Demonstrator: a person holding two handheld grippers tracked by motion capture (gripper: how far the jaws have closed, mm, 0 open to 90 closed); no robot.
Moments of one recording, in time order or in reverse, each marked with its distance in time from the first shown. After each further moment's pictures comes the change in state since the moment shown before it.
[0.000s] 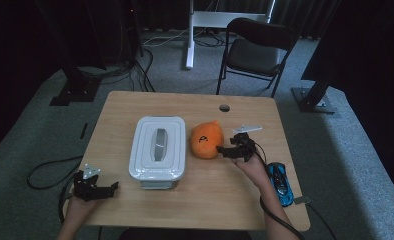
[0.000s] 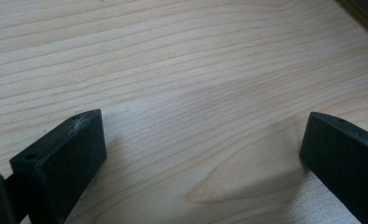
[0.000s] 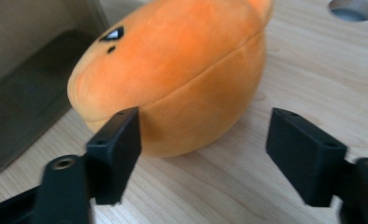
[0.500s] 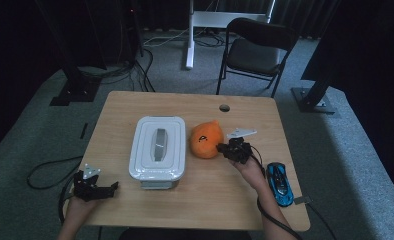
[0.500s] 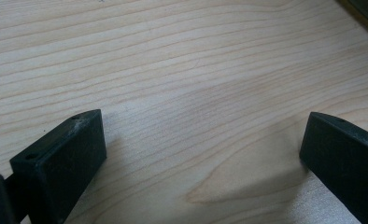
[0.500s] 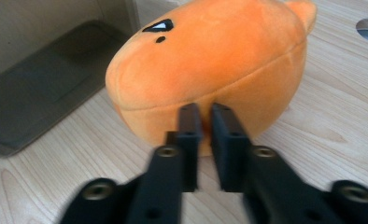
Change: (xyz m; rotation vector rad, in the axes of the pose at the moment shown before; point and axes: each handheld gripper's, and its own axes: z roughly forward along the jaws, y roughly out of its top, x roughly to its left) left arm 0.000 0.000 0.000 0.000 0.000 0.001; right arm 0.019 -0.003 -0.002 -0.028 0.014 -0.107
